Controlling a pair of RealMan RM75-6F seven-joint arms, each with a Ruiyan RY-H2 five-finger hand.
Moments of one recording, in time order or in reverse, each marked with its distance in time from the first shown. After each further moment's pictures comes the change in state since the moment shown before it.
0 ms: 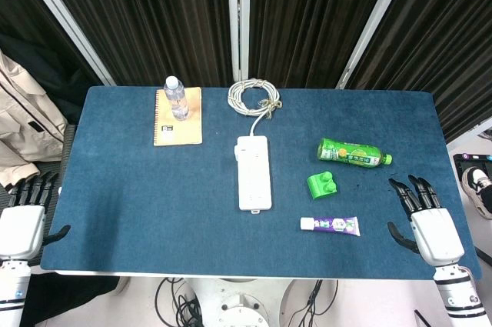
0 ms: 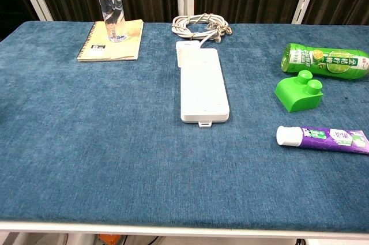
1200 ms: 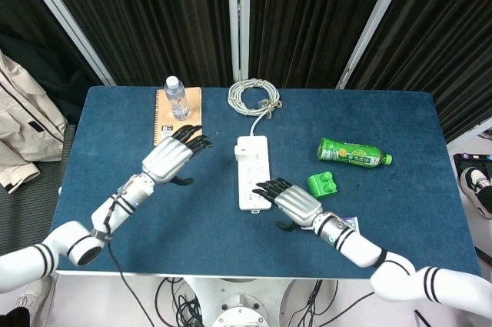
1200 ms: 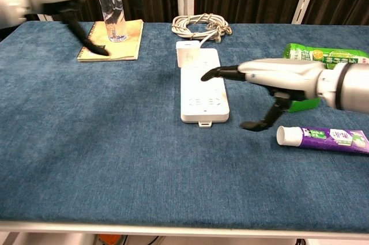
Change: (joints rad) left arm -0.714 -0.279 -0.188 0.319 0.122 -0.634 -0.284; right arm 0.612 -0.345 0.128 0.168 0.171 -0.808 0.072
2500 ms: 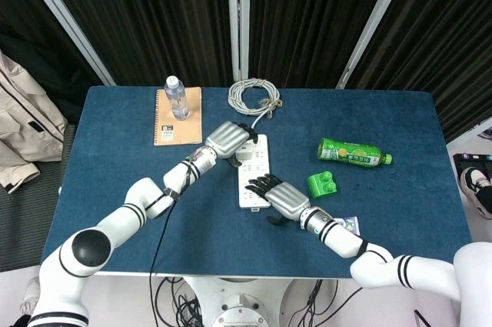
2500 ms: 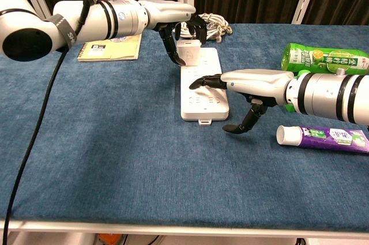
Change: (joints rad) left arm -0.436 -0.457 0.111 0.774 0.000 -0.234 -0.451; right arm 0.099 -0.110 -0.044 0.137 0.149 -0.028 -0.008
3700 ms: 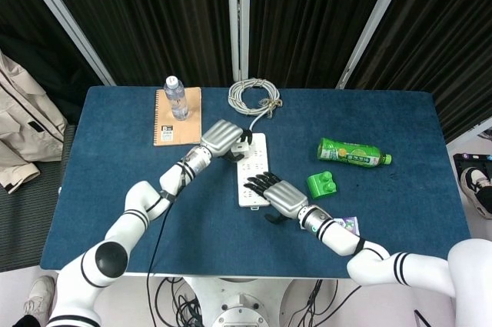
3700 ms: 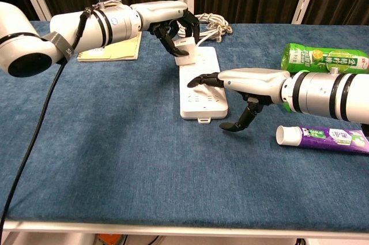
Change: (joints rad) left arm 0.028 -0.140 0.098 0.282 0.011 0.138 -0.282; right arm 0.029 -0.013 -0.011 0.012 0.033 0.002 -0.001
